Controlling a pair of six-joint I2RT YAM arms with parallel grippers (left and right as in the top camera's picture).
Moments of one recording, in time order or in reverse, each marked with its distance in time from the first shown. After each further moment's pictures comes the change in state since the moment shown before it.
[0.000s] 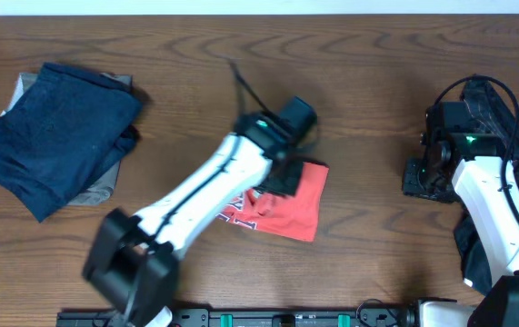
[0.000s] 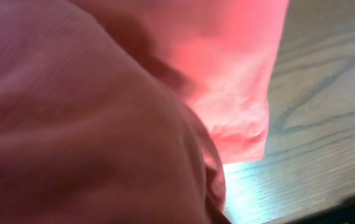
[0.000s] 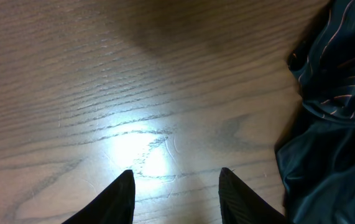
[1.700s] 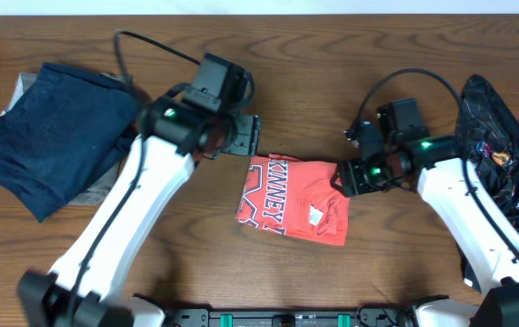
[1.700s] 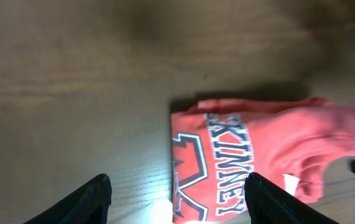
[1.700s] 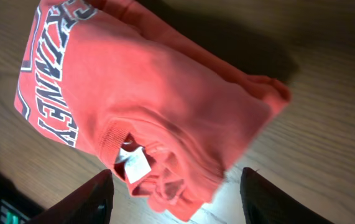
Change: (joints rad) left arm 0.288 -0.248 0.018 0.060 -0.037 0.131; right arm 0.263 0.000 -0.003 0.163 -0.466 -0.200
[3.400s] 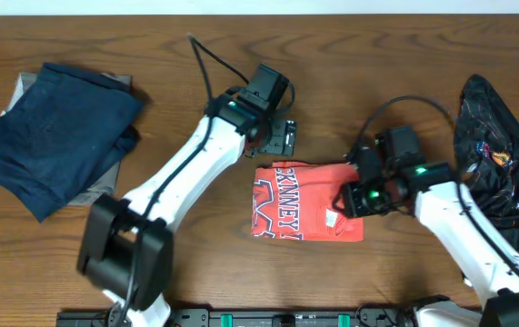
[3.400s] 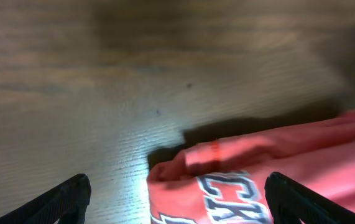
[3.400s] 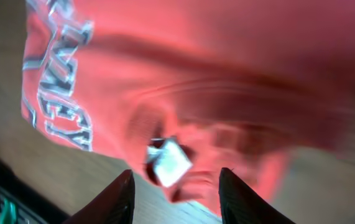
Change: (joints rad) left arm -0.093 0.281 -0.029 0.214 -0.020 -0.123; right arm 0.030 -0.061 -0.227 0.129 -0.071 0.031
